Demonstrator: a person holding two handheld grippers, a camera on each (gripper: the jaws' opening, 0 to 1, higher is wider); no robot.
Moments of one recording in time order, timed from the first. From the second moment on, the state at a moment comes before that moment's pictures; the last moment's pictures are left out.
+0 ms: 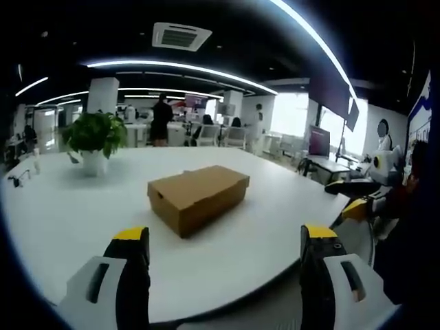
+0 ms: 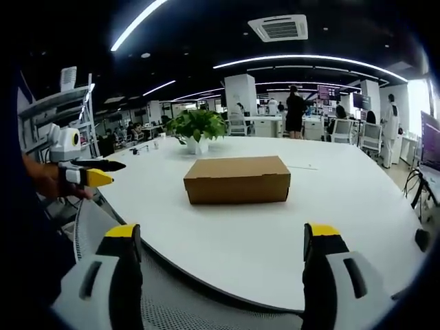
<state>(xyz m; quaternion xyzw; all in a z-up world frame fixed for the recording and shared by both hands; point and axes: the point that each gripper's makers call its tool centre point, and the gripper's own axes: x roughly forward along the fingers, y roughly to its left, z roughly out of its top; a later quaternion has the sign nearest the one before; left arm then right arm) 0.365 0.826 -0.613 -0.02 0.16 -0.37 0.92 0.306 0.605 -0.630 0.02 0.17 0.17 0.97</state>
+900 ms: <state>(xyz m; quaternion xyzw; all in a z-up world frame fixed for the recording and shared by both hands) 0.496 0.837 -0.615 -0.08 0.18 -0.43 0.88 0.381 0.592 -0.605 0.01 0.22 0.07 0.97</state>
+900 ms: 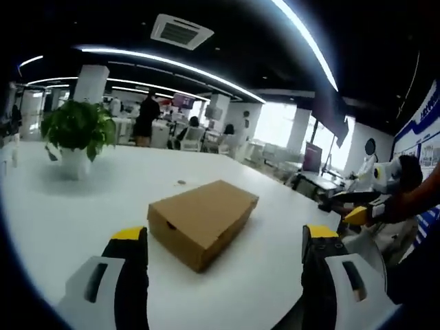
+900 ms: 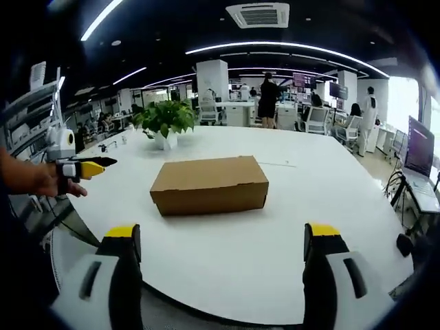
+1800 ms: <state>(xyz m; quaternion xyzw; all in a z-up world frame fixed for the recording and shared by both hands) 0.605 0.774 -0.687 -0.09 0.30 -0.35 0.88 0.610 0.549 -0.668 0.01 0.26 0.15 0.95</state>
